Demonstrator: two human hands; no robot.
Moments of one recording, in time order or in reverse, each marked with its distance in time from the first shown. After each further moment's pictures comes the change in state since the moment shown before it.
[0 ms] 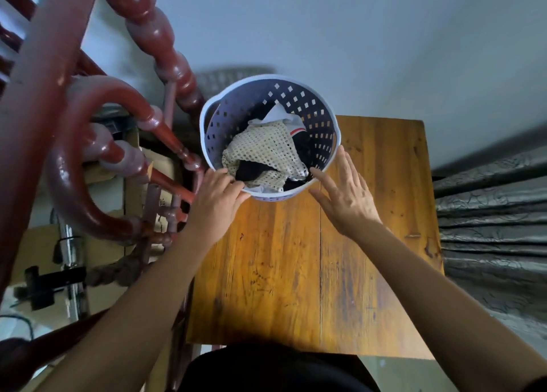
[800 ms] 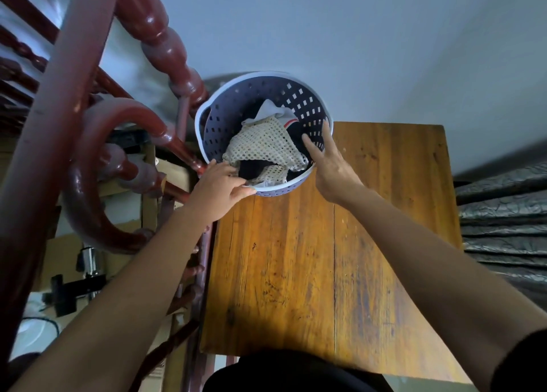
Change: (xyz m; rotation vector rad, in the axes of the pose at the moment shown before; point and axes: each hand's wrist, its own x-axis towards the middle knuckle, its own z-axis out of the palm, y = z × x) left_hand 0.047 -0.032 -0.029 -0.166 -0.291 -0.085; right_hand 0.087 -0.024 -0.005 0.140 -0.143 -0.024
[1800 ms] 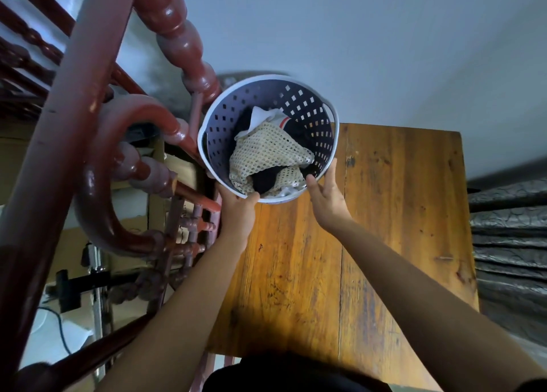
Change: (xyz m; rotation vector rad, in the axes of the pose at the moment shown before) left_hand -0.016 0.053 0.033 -1.286 0.360 -0.801; right_hand -0.019 -0.028 0.048 0.732 0.006 0.268
